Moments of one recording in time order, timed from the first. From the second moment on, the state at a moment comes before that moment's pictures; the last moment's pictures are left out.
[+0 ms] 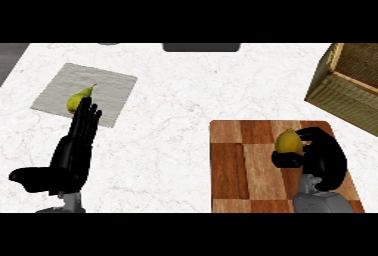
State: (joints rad) left arm 0.00 0.09 -0.06 -1.69 0.05 0.15 0.01; right arm -0.10 -0.01 0.03 -1.65 1.10 -0.14 1.03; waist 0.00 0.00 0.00
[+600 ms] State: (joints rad) left arm -0.05 0.07 -0.08 -1.67 0.04 0.15 0.03; right arm -0.55 -0.06 0.09 -1.19 1.12 0.02 0.86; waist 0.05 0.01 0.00
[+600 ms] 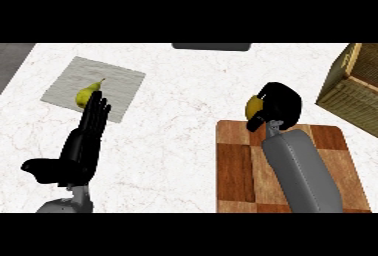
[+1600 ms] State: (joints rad) left arm -0.01 0.08 -0.03 -1.68 0.05 0.14 0.01; right arm -0.89 -0.02 0.04 -1.54 1.07 -0.01 0.98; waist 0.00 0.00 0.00
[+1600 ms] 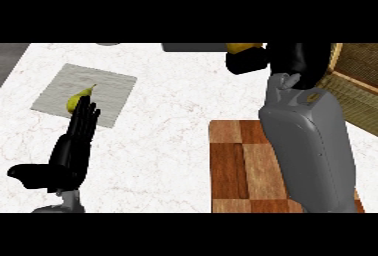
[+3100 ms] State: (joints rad) left arm 0.00 0.08 -0.01 -1.71 0.05 0.11 0.04; right arm -0.65 -0.43 -0.30 -1.58 0.97 0.20 0.81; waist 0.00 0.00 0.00
